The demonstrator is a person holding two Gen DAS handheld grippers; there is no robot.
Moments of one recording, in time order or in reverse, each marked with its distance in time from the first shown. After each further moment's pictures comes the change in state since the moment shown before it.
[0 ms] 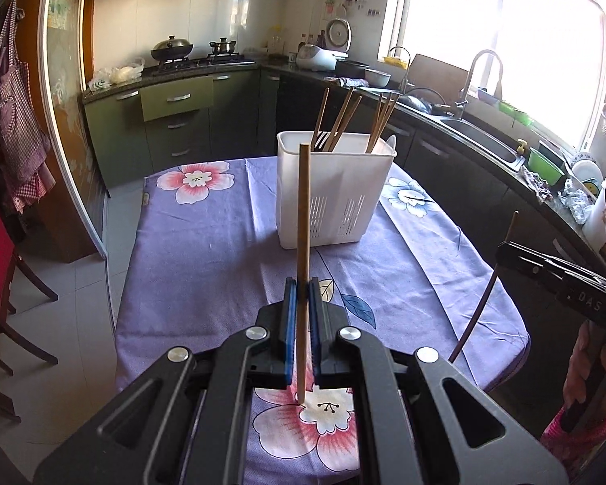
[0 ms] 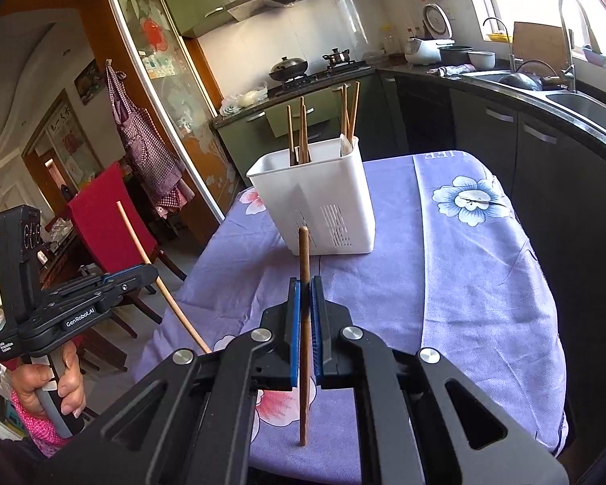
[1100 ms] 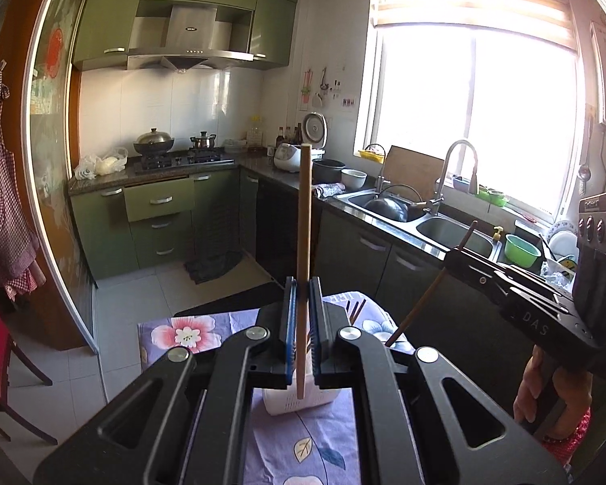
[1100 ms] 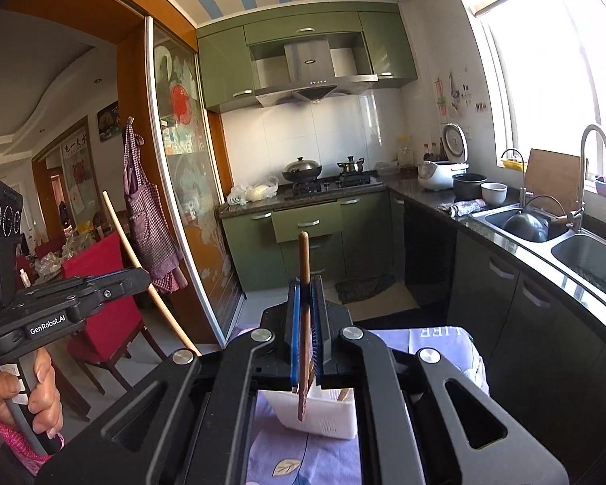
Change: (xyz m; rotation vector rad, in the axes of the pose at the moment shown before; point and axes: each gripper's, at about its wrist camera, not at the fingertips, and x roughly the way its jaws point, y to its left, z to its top) left arm -0.065 -0.022 0.194 0.050 -0.294 -0.060; right arm -0.037 0.051 0.202 -0.169 -0.335 -0.036
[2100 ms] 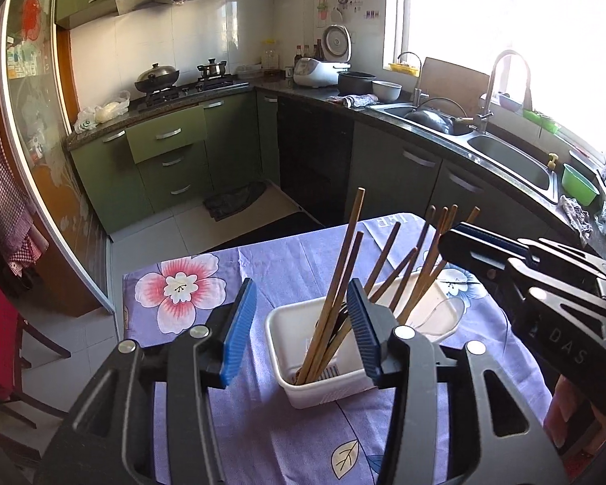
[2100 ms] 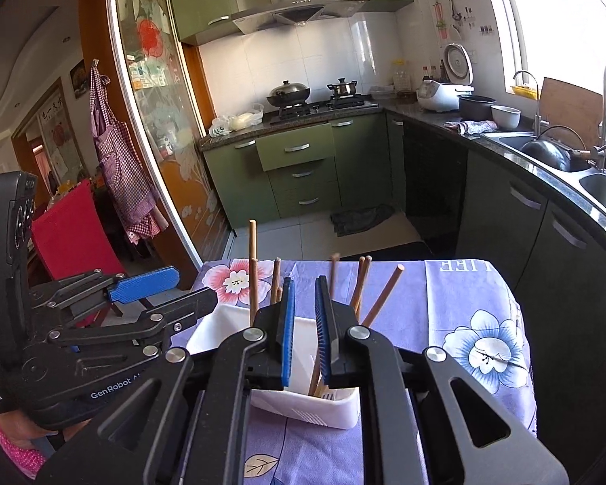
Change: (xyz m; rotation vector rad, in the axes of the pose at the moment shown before) left arm 0.174 0.021 -0.085 0.043 0.271 0.107; right arm 0.170 -0.043 -0.087 0.045 0.255 -0.019
